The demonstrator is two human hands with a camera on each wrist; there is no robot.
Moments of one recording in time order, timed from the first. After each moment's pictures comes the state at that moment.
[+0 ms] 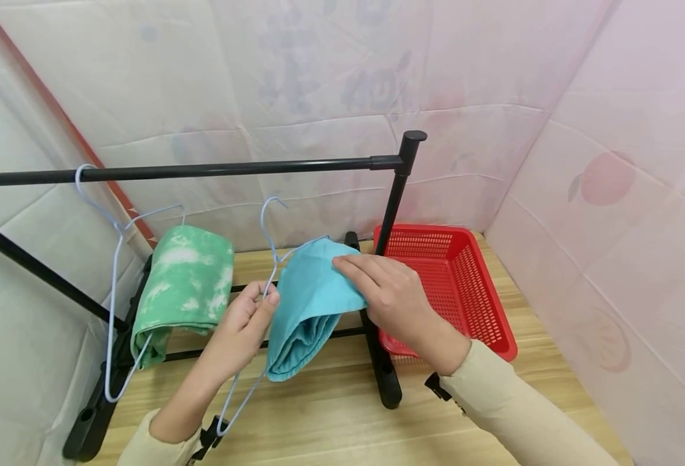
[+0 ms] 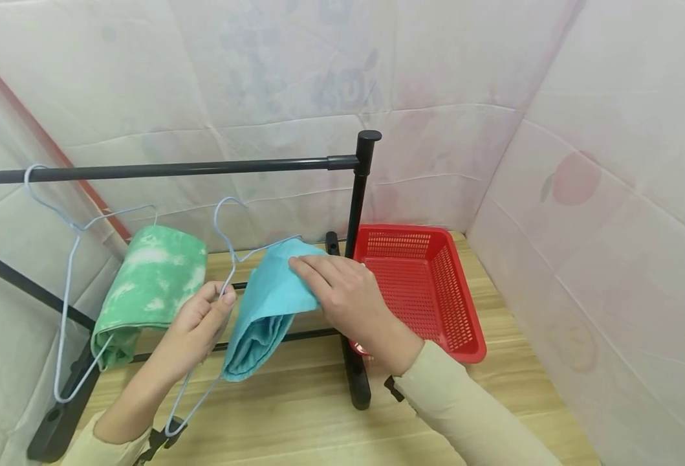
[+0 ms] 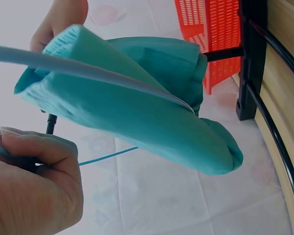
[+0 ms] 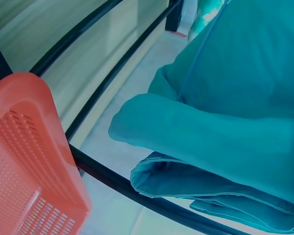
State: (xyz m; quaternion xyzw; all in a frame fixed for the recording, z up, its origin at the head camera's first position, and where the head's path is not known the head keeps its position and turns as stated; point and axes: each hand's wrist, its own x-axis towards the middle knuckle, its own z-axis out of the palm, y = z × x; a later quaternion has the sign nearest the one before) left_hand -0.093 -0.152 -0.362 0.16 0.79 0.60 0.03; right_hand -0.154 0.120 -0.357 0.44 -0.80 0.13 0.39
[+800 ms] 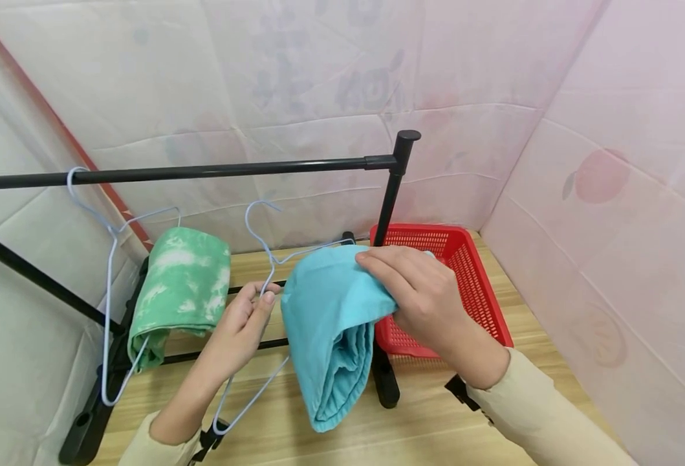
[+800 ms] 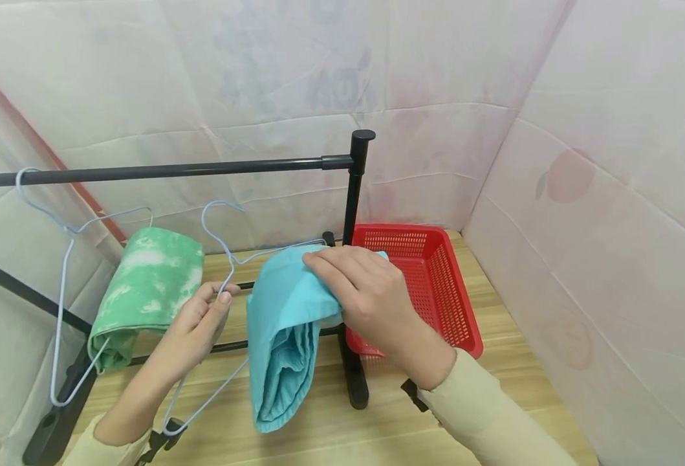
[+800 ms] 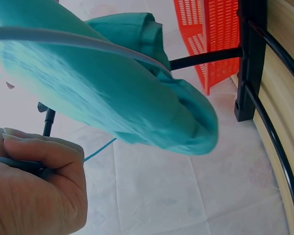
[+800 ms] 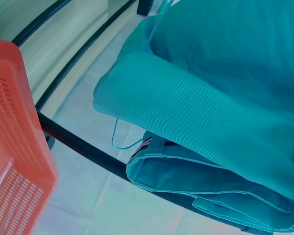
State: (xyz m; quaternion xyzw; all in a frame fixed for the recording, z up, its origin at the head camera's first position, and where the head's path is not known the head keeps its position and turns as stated) left_hand -0.095 -0.152 -0.366 0.13 0.82 0.55 0.01; right_hand -0.129 0.141 -0.310 0.45 -0.74 0.18 0.47
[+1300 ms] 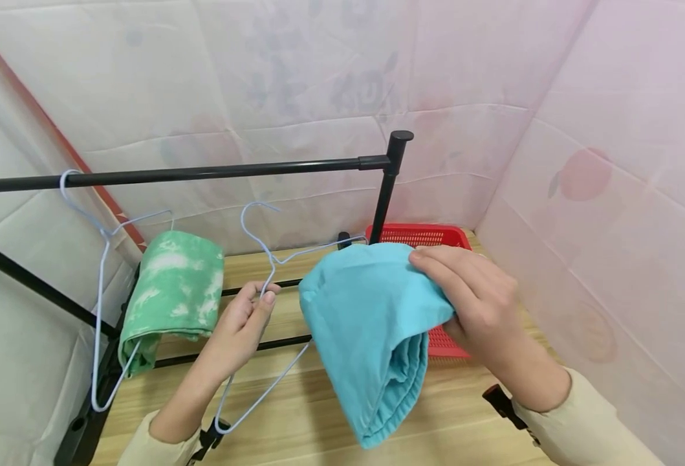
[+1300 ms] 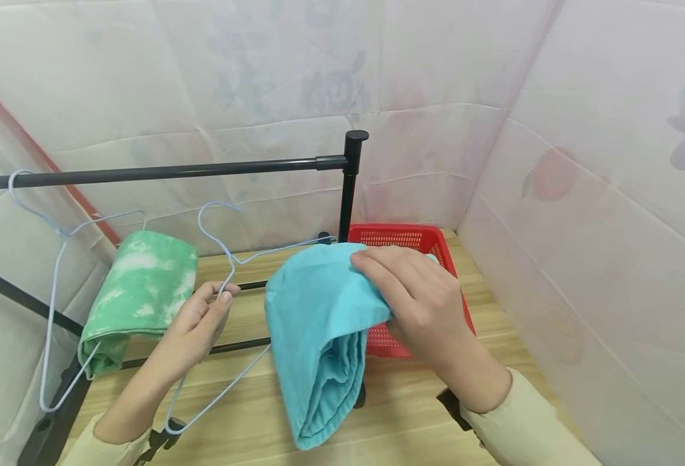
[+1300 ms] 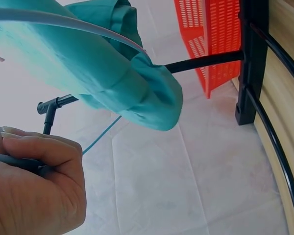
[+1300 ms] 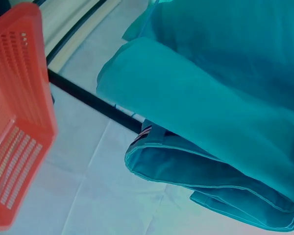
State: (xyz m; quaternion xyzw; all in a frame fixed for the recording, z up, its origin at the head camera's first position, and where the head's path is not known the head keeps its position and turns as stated) left_hand -0.099 -0.150 -0.367 0.15 0.81 0.57 0.00; right_hand -0.106 0.173 -0.289 0.42 -0.70 0.23 0.53
